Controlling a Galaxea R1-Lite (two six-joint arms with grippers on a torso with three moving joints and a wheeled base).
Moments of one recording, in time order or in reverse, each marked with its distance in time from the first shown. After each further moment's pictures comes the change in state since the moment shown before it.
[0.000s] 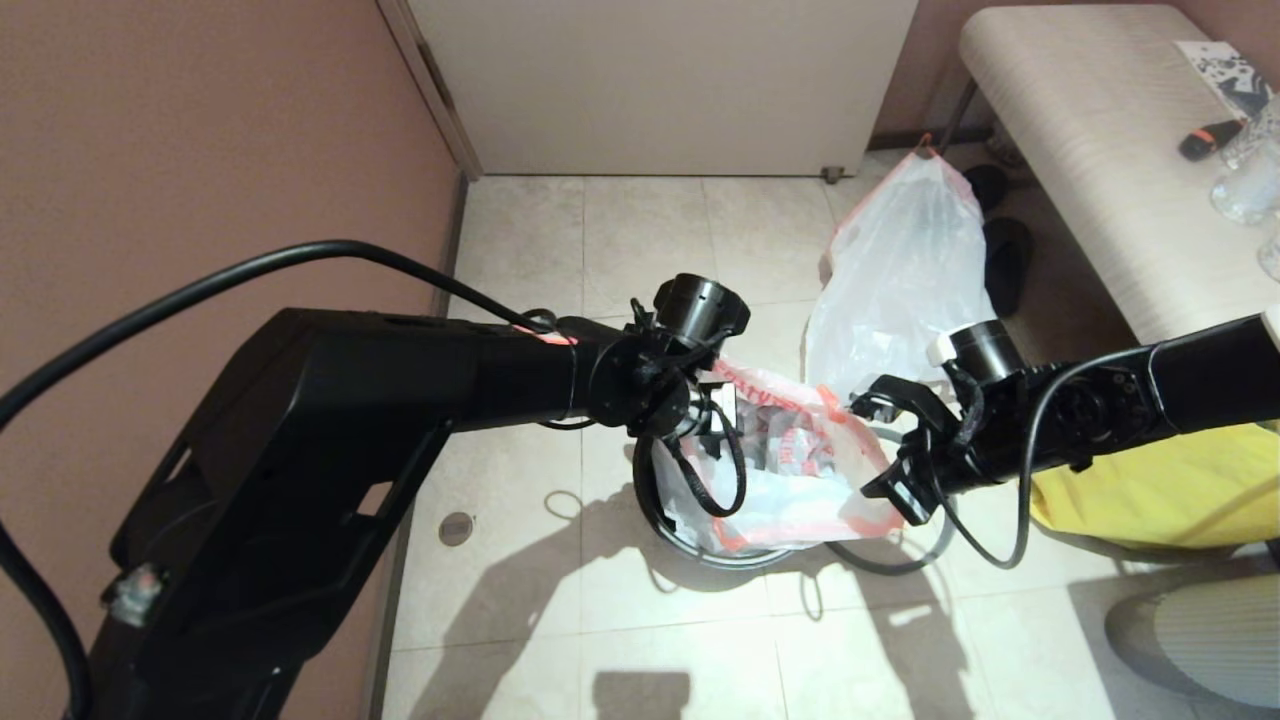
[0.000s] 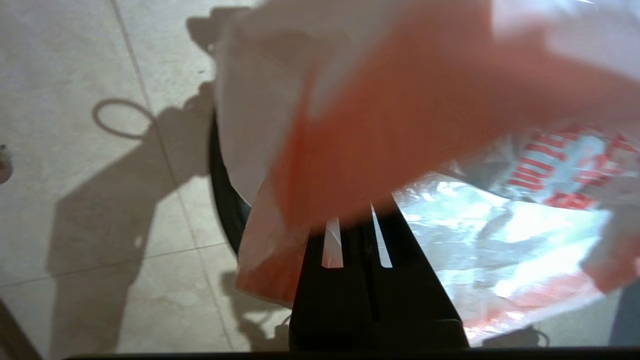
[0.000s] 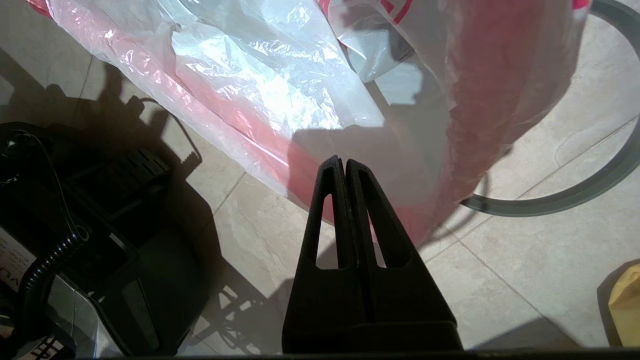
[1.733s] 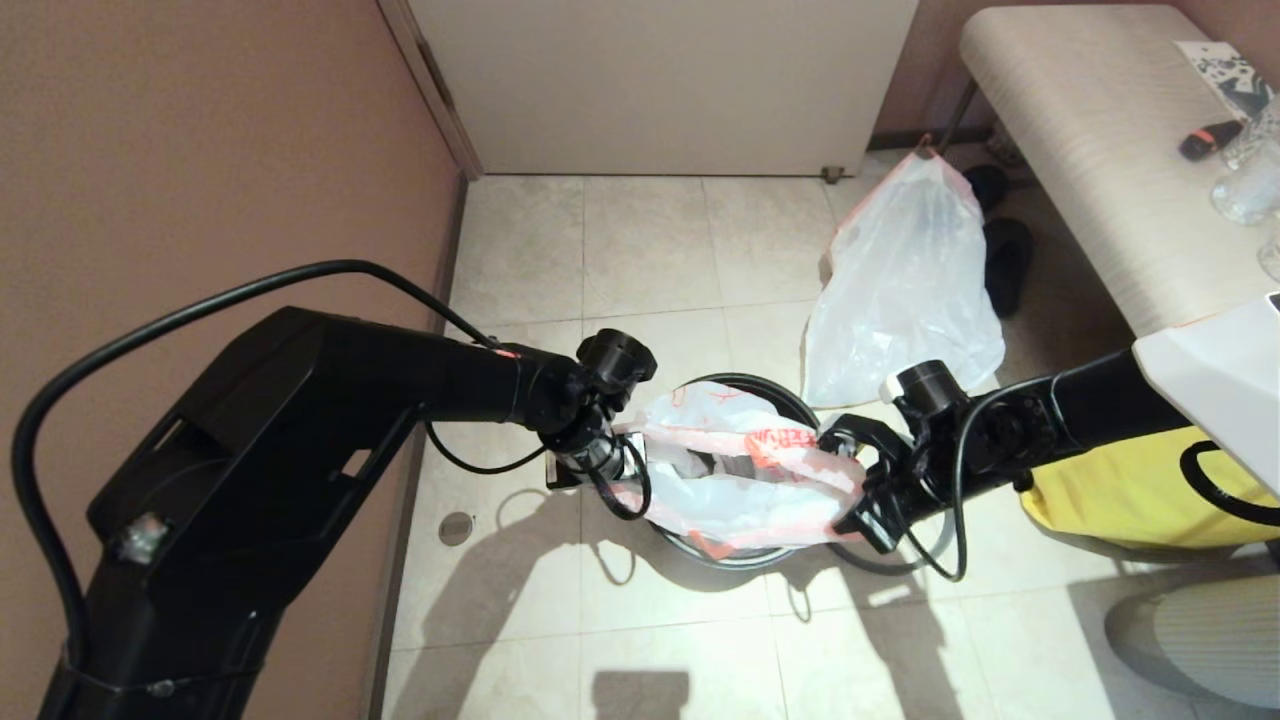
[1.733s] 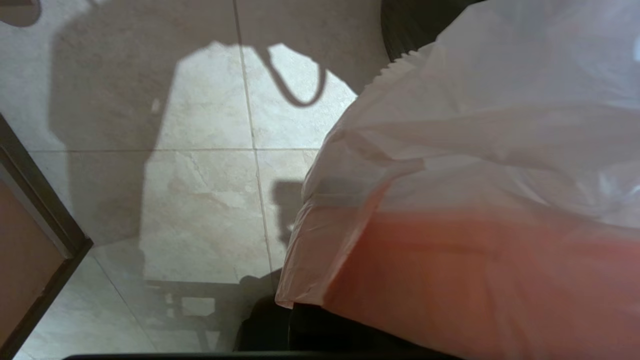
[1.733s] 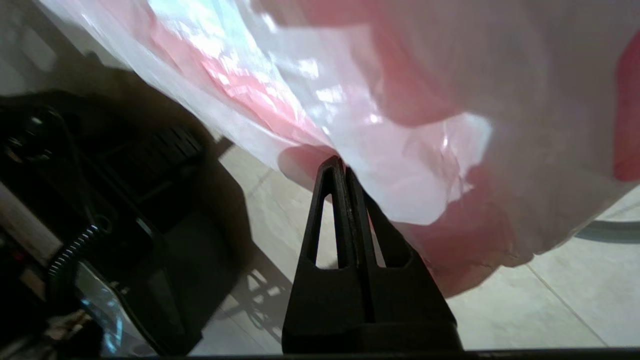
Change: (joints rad) left arm 0.175 0.012 0.167 0.122 -0.113 -0.098; right arm 0.026 0.154 -0.090 0.062 0.069 0.010
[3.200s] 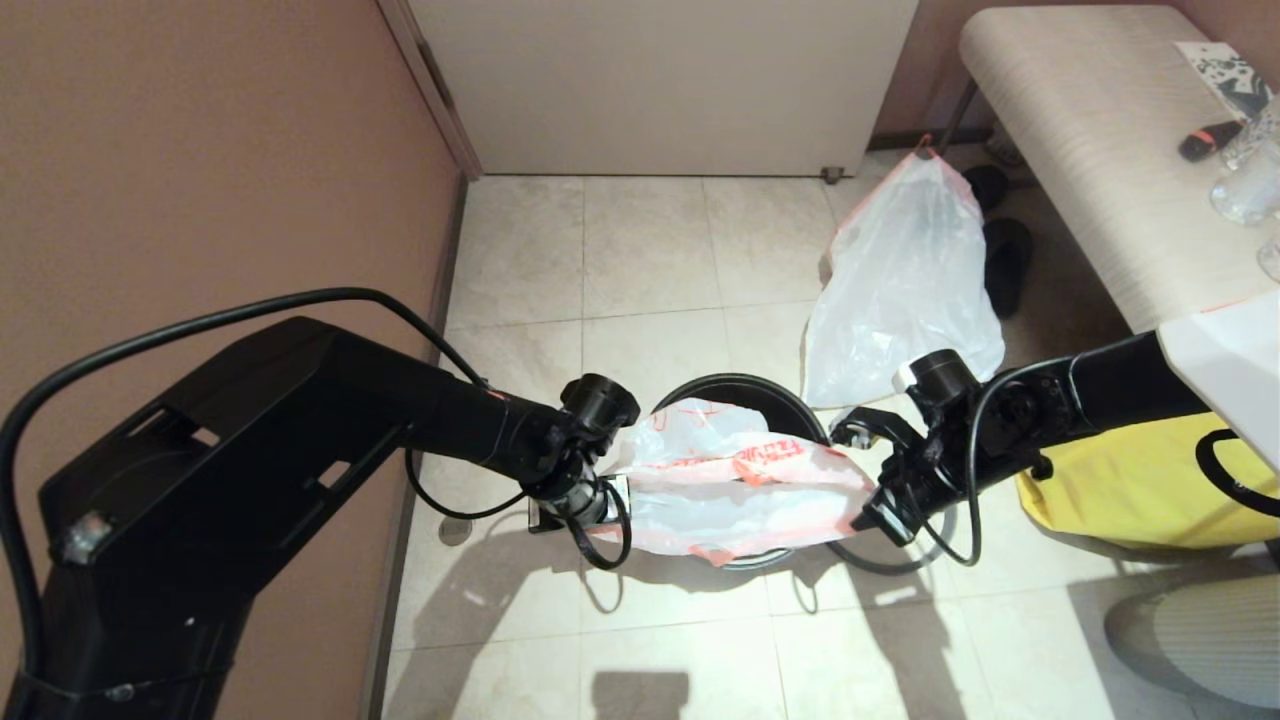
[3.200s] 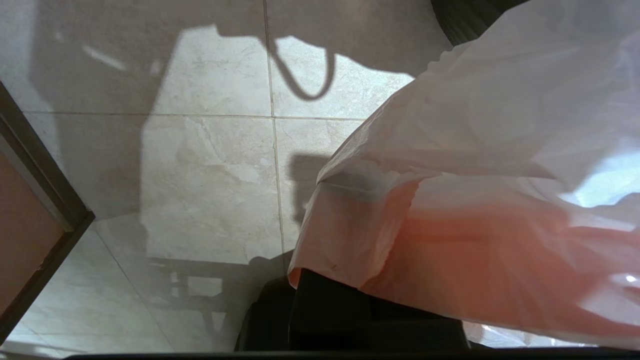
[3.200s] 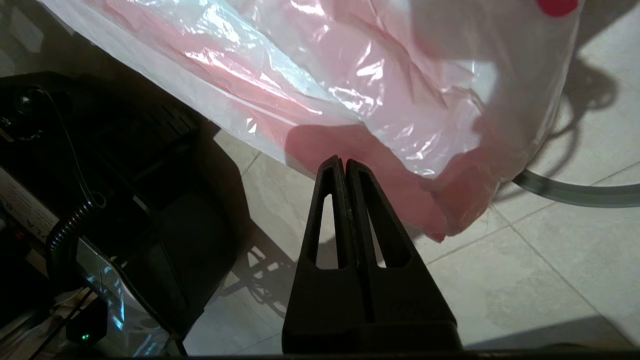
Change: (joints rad) left arm 0.019 -0.045 0.276 -0.176 -0.013 -0.018; right arm -0.030 -0.004 -0.057 0.125 -0.038 -0.028
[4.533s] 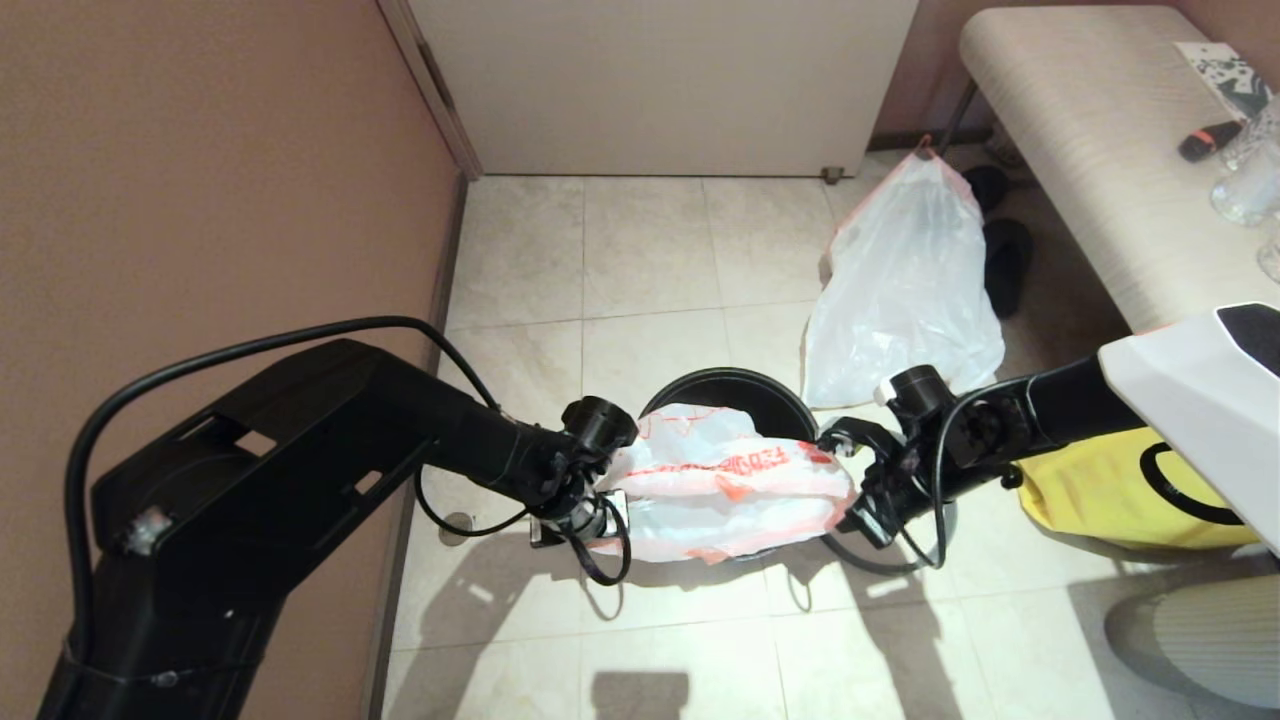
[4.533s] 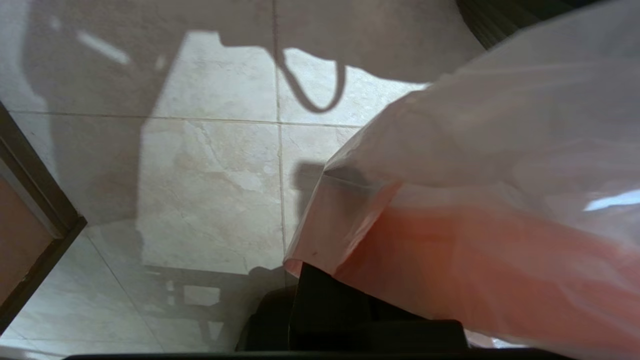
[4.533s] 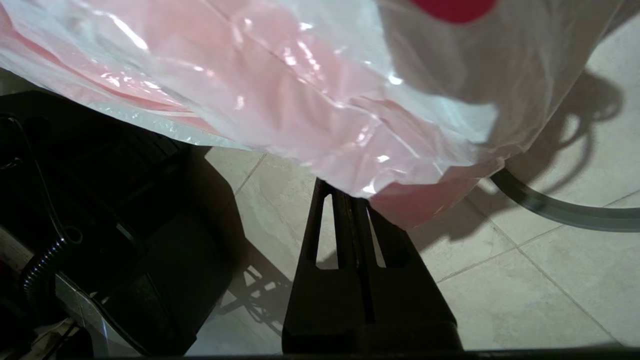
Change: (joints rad) left arm 0.018 0.059 0.040 -0.096 0.001 0.000; right arm 0.005 0.097 -0.044 -0.068 0.000 0.027
